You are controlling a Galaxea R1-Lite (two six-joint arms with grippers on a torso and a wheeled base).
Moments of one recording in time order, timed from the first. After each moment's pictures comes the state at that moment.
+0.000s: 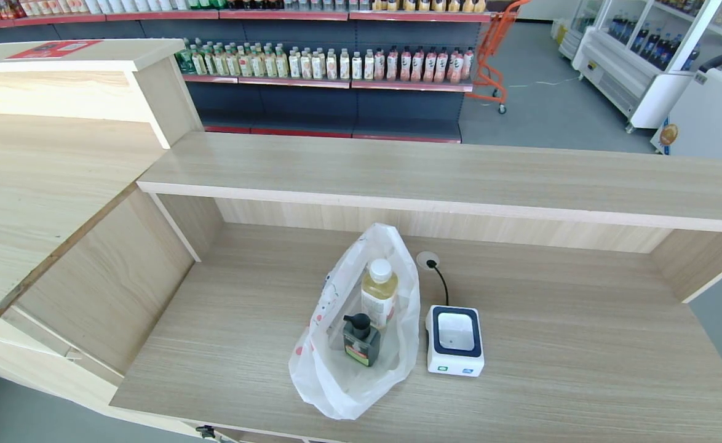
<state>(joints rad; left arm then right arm) 0.00 0.00 0.00 0.00 -0.01 0.00 0.00 0.00 0.00 -0.01 0.02 0.01</state>
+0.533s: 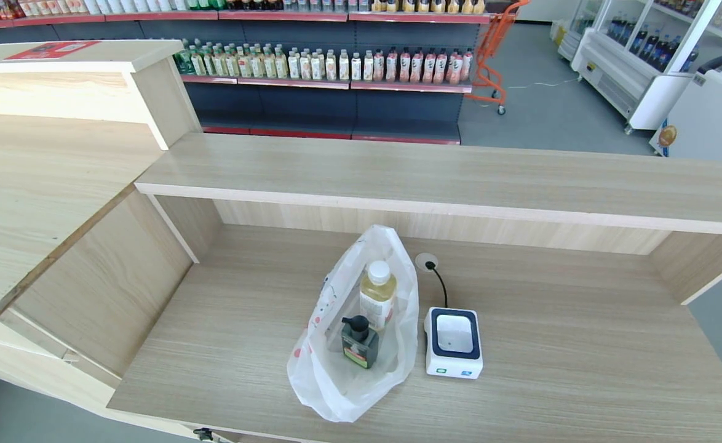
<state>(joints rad) 0.00 0.00 0.00 0.00 -0.01 0.00 0.00 -0.01 0.00 0.00 0.02 0.01</state>
